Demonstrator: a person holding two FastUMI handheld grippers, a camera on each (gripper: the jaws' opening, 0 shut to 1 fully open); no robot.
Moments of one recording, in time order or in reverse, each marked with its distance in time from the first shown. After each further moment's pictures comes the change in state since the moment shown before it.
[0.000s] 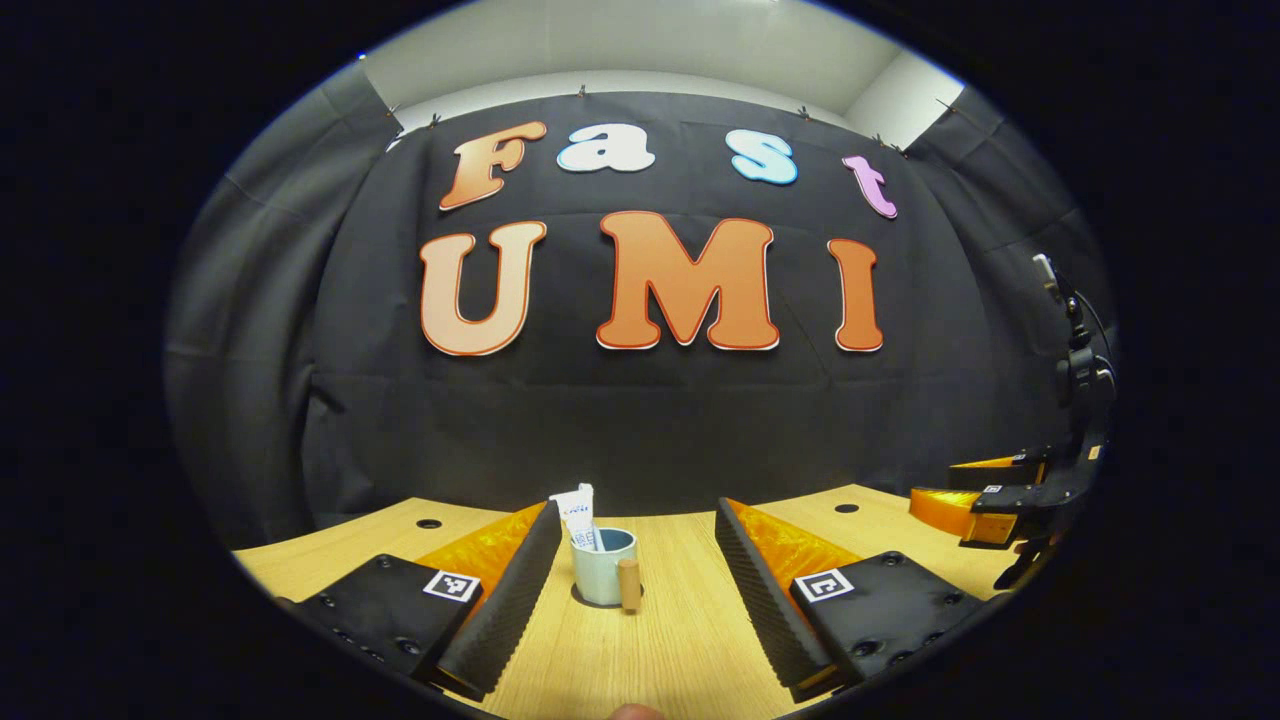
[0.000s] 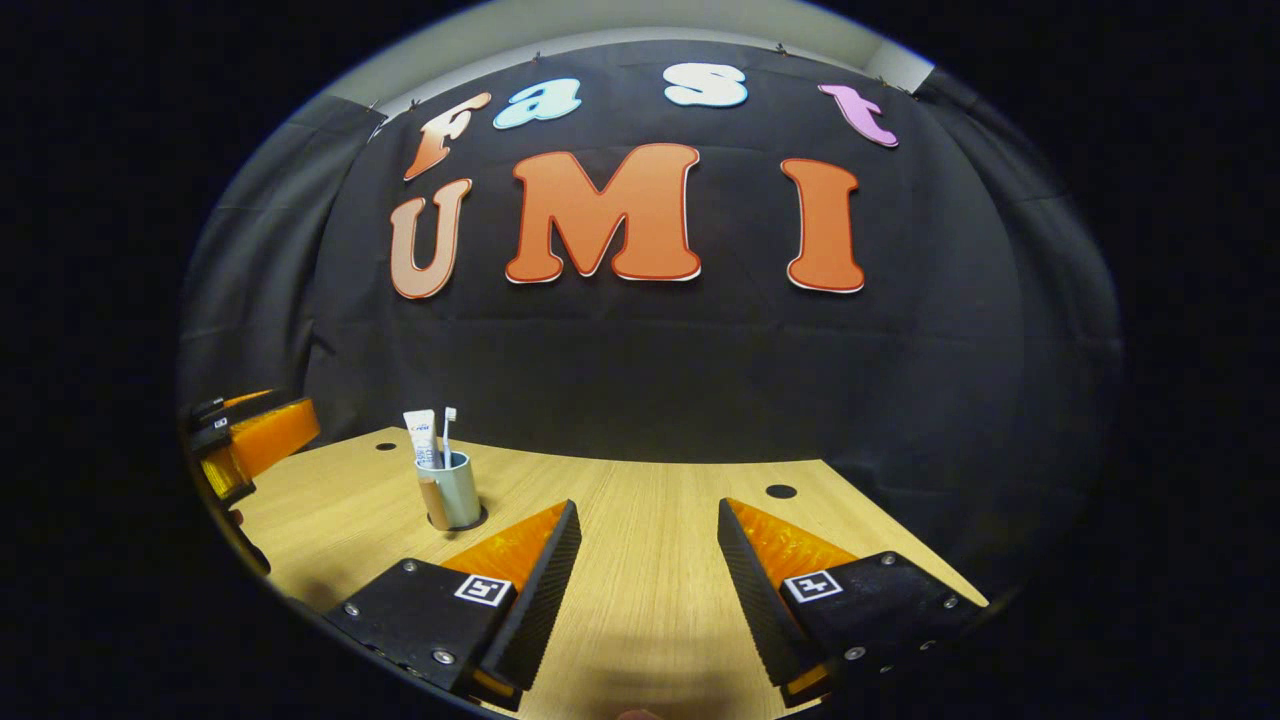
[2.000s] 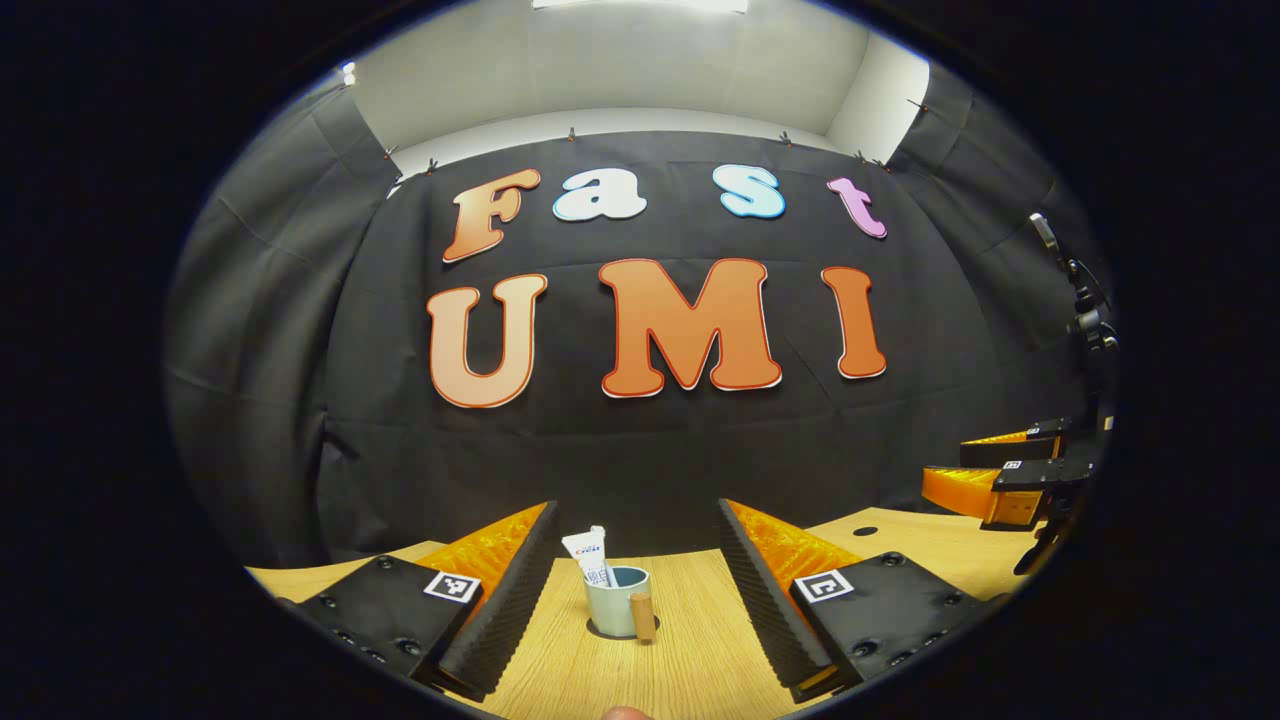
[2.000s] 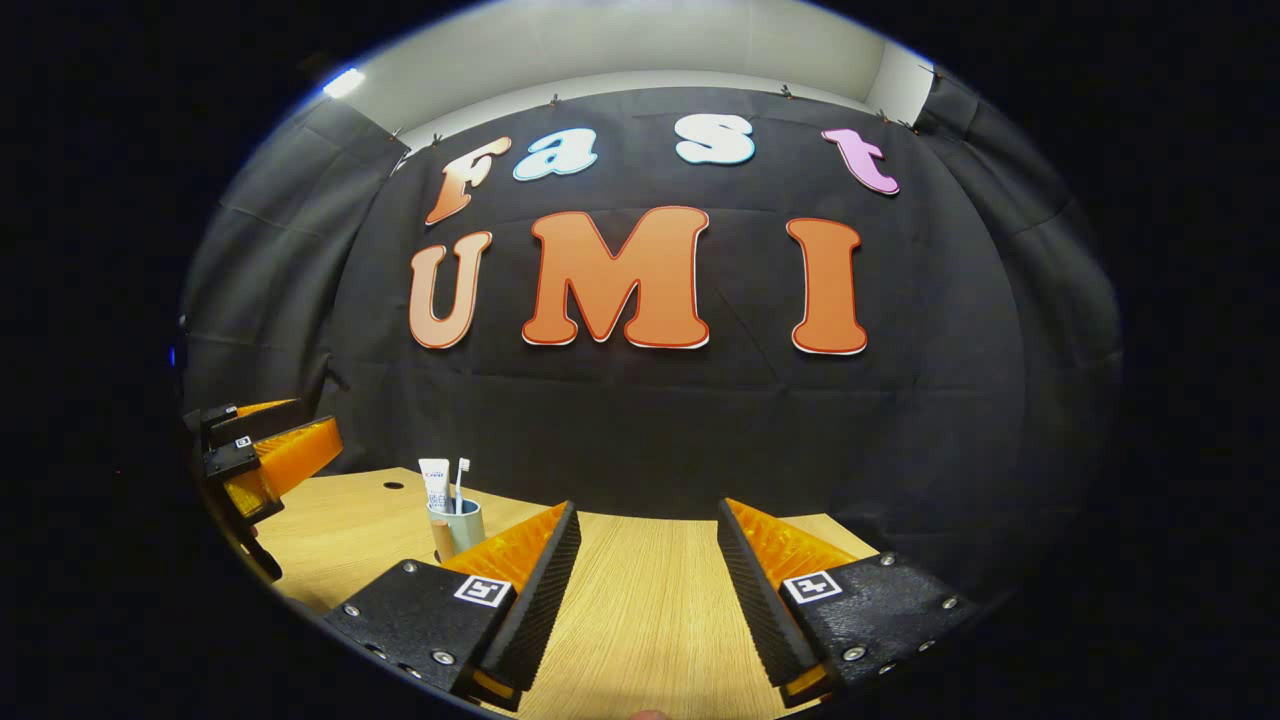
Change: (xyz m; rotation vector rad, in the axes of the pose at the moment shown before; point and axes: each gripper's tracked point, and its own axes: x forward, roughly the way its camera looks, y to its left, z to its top) left arm -0.002 -0.009 0.020 0.057 -0.141 0.021; right arm -0.005 0.006 0.038 0.002 -0.166 0.053
